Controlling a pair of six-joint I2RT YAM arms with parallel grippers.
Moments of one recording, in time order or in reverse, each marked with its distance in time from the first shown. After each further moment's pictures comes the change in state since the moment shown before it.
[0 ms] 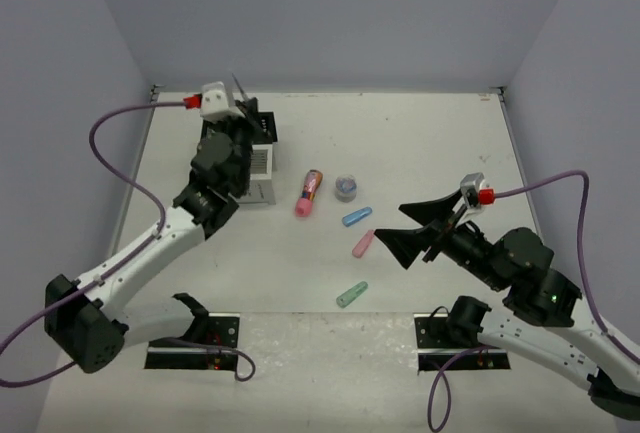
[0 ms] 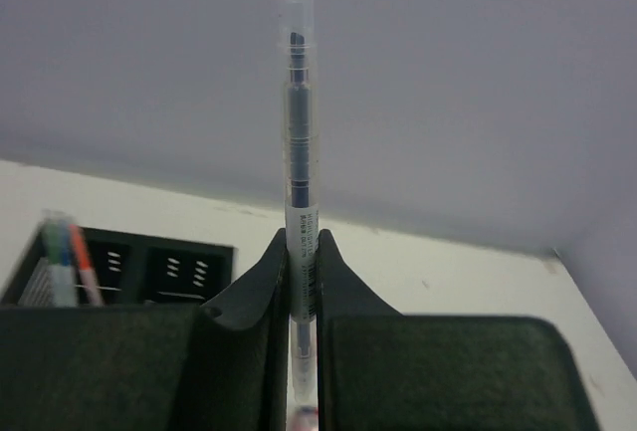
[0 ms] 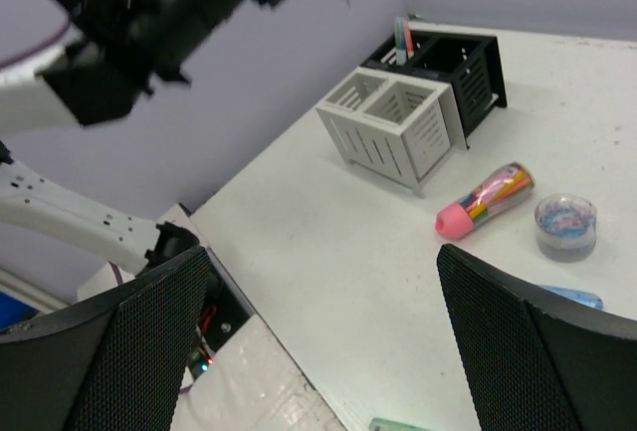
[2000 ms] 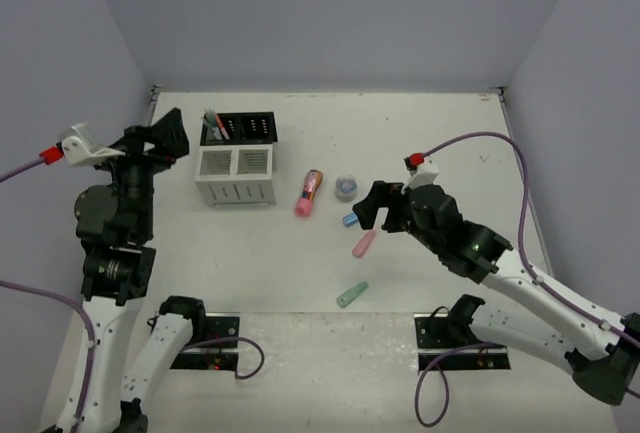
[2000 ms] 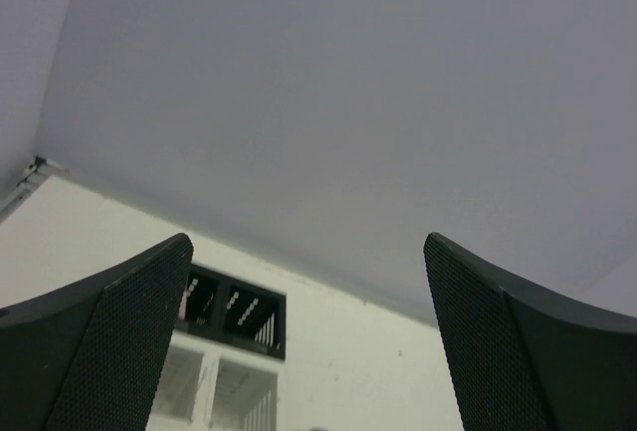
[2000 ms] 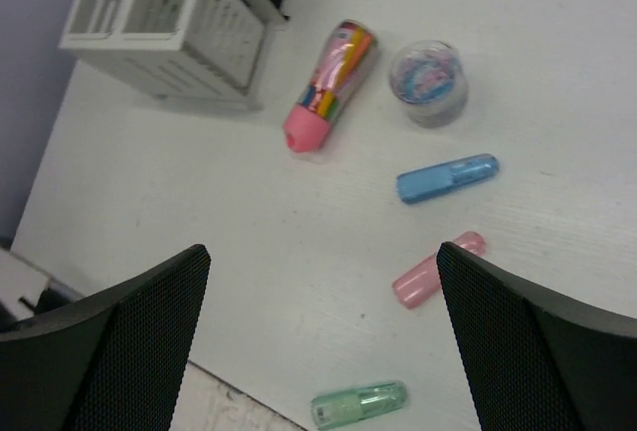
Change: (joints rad) left arm 0.580 -0.444 0.067 -0.430 0.365 -0.316; right arm -0.133 0.416 -0.010 -0.052 0.145 0.189
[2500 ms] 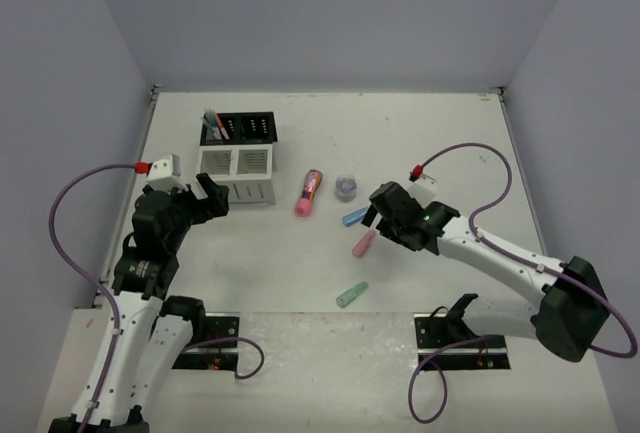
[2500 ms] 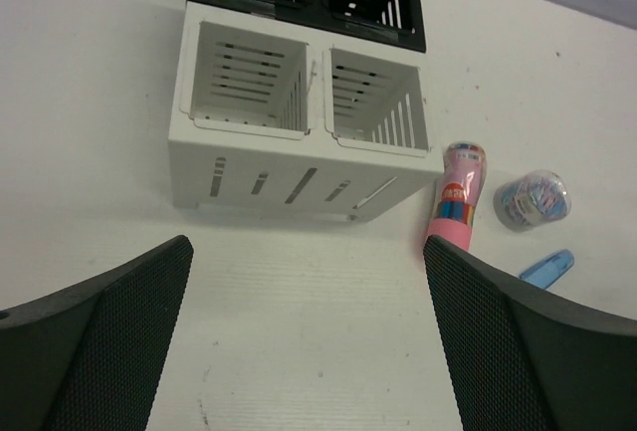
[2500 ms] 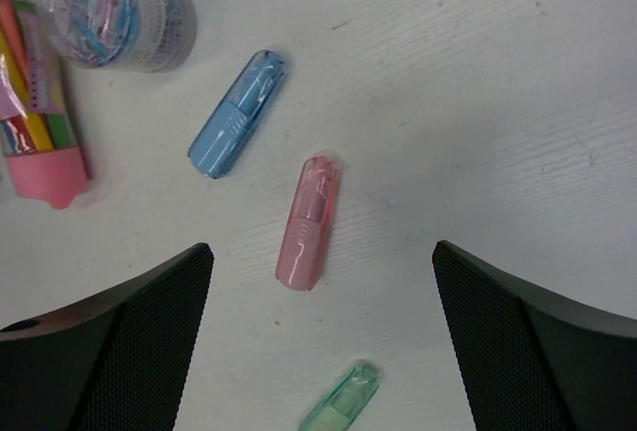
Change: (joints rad) left arm 0.000 -0.117 -0.359 -0.358 0.211 0.158; right arm -0.089 0.360 0.023 -0.280 0.187 0.528
